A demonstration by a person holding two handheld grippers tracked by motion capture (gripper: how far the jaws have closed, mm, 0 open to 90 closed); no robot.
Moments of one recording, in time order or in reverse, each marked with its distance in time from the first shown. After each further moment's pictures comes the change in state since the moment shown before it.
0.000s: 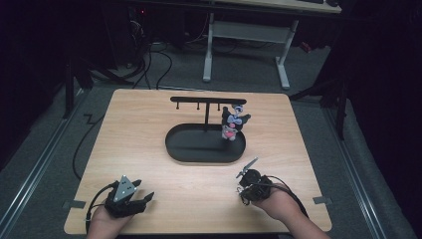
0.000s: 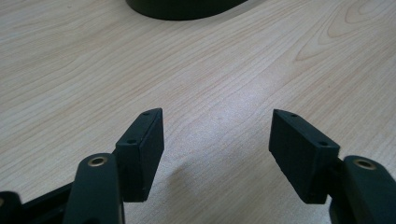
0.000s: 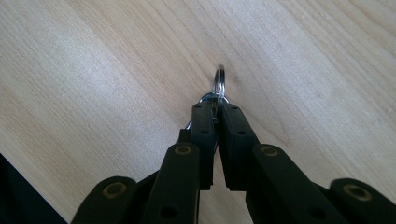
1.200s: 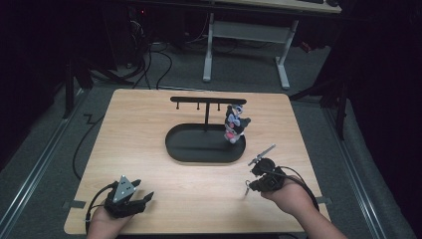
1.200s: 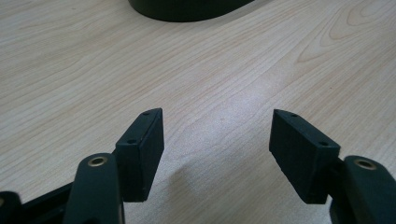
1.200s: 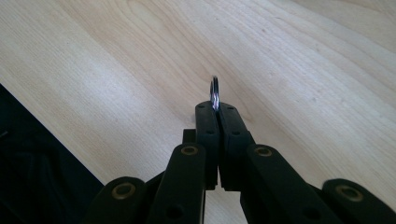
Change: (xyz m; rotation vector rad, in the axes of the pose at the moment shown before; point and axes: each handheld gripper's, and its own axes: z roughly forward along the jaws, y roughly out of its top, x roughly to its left) left arm 0.001 -0.001 -0.001 -0.008 0.009 -0.003; right arm -0.018 -0.001 -0.055 -0.048 0.041 0.112
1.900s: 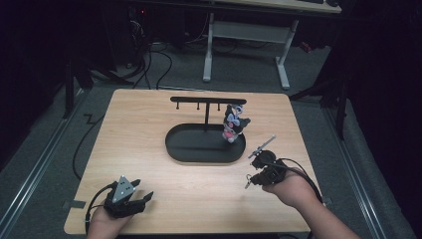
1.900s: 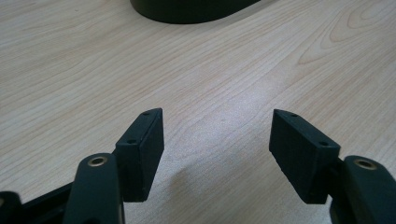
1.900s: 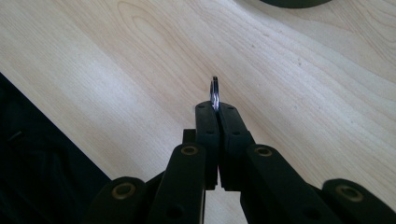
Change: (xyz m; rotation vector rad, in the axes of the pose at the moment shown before) left arm 0.000 0.000 -0.001 -0.008 0.005 -0.005; right arm 0.000 0.016 -0.023 0.020 -0.009 -0.007
